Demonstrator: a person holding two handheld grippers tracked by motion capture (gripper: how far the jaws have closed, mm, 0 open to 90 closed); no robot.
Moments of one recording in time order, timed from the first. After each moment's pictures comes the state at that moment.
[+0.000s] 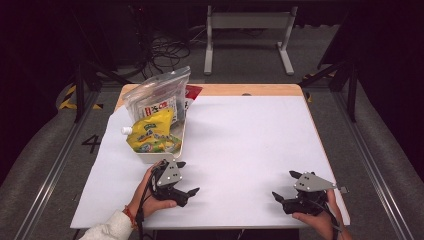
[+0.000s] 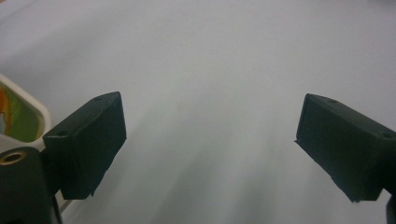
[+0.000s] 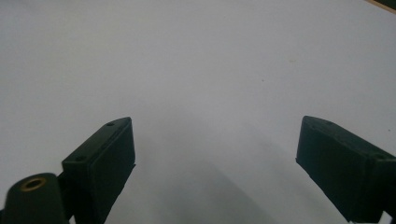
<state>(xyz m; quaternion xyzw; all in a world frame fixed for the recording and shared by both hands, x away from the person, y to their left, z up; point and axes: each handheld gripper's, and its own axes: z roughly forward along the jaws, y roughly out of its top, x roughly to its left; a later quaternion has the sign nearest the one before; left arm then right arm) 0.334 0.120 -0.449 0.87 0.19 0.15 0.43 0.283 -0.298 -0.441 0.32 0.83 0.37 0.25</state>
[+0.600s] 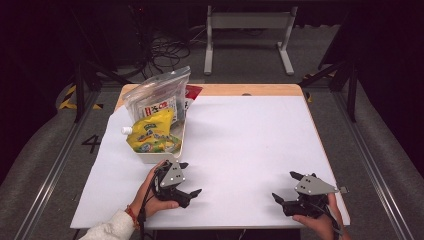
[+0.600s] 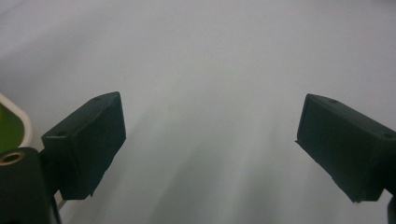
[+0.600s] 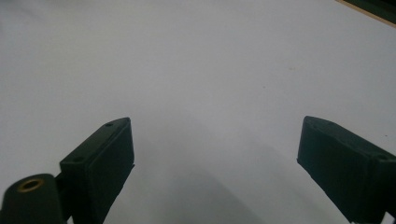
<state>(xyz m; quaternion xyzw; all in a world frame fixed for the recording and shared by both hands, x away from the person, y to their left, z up) 0.331 0.117 -0.451 0.87 0.18 0.15 0.43 0.276 -0.295 -0.440 0.32 0.83 0.38 0.26</state>
